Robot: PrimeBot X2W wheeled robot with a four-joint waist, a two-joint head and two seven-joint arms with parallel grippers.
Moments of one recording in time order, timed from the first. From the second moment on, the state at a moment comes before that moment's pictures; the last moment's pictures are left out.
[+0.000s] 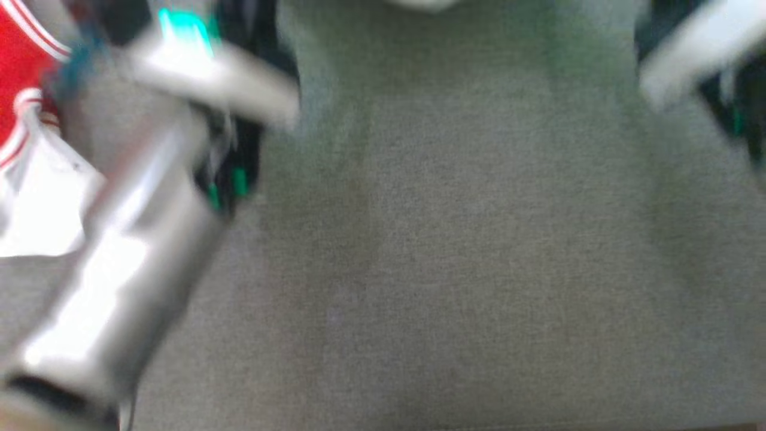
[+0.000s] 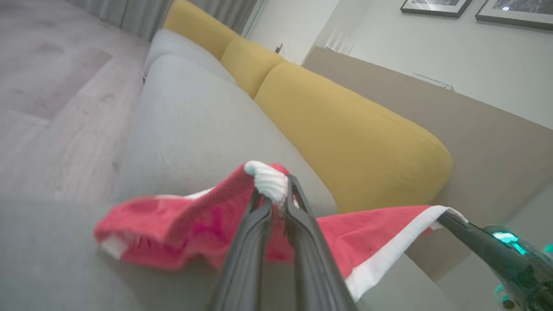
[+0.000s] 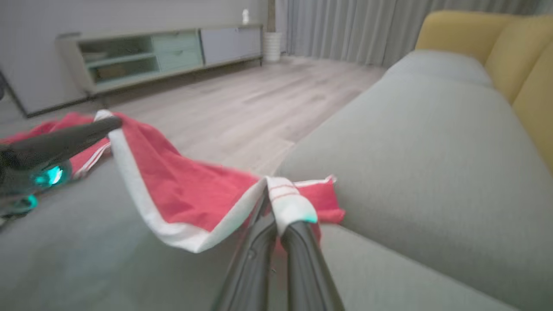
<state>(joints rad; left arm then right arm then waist) -0.98 0.25 -0.70 0.42 -1.06 -0.12 -0.21 -1.00 -0.60 0.71 0.20 0.70 0.13 0.05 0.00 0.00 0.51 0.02</state>
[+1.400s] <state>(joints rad) -0.39 0.38 -0.68 -0.13 -1.40 0.12 -0.10 -0.66 -1.06 0.58 -0.37 1.07 0.13 0.50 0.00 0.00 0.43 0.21</state>
